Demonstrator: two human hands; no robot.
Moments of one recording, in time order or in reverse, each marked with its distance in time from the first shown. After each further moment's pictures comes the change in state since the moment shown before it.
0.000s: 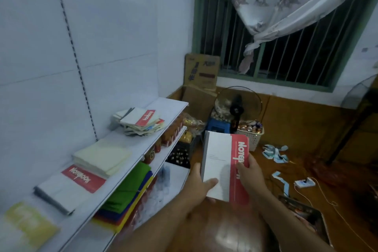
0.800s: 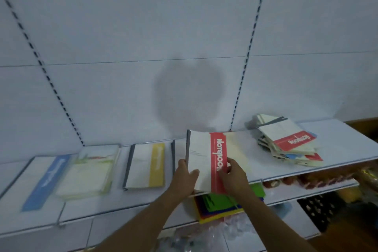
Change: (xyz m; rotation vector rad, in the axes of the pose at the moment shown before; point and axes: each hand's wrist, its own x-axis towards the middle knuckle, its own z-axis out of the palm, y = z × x) left_hand -0.026 -0.062 -0.249 0.114 1.191 -0.389; right_hand 0.044 -0.033 0.359 -0.402 -1.071 -0.427
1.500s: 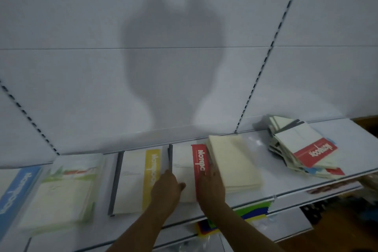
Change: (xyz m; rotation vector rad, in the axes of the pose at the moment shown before) left_hand 0.109 -0.060 -0.016 0.589 0.020 -0.138; right_hand 0.079 0.000 0.119 -0.642 0.027 -0.055
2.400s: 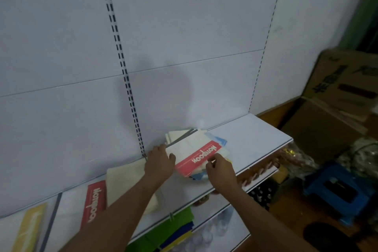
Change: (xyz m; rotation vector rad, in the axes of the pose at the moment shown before) left_hand -0.016 0.344 0.080 -0.001 0.151 0.398; right_hand 0.040 0.323 -0.214 0.535 0.206 0.182
